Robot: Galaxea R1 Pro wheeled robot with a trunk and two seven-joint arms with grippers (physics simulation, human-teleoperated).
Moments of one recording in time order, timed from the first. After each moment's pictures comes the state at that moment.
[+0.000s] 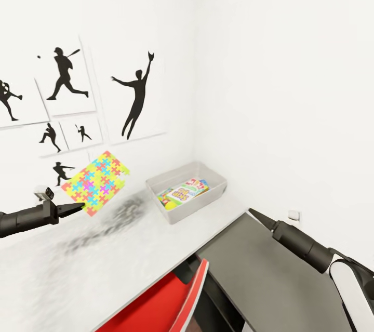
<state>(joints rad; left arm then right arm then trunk) -0.64 0.52 0.32 -0.93 0.13 1.01 -1.57 -0.19 -0.19 -0.22 -1.61 -0.80 0.71 0.70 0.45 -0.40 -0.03</state>
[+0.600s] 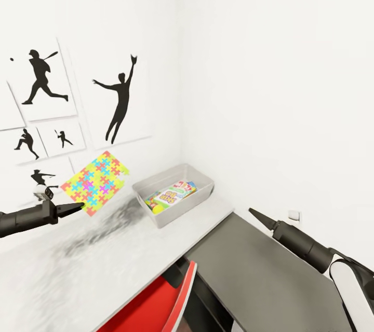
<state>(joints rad) -0.64 0.53 0.32 -0.93 0.13 1.01 -1.57 -0.19 -0.19 -0.22 -1.61 -0.80 0.71 0.70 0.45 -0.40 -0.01</state>
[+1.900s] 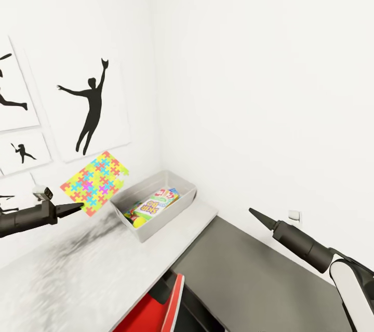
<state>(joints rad) -0.64 0.53 0.32 -0.93 0.13 1.01 -1.57 -0.19 -0.19 -0.22 -1.61 -0.80 0.71 0.70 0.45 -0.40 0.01</state>
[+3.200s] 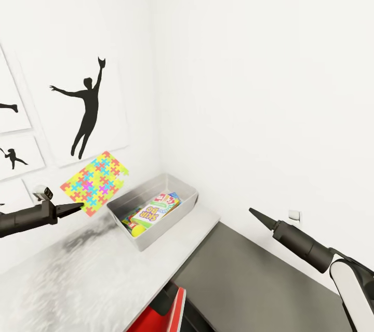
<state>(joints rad) -0.64 0.53 0.32 -0.93 0.13 1.01 -1.57 -0.19 -0.19 -0.22 -1.61 -0.80 0.71 0.70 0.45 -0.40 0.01</state>
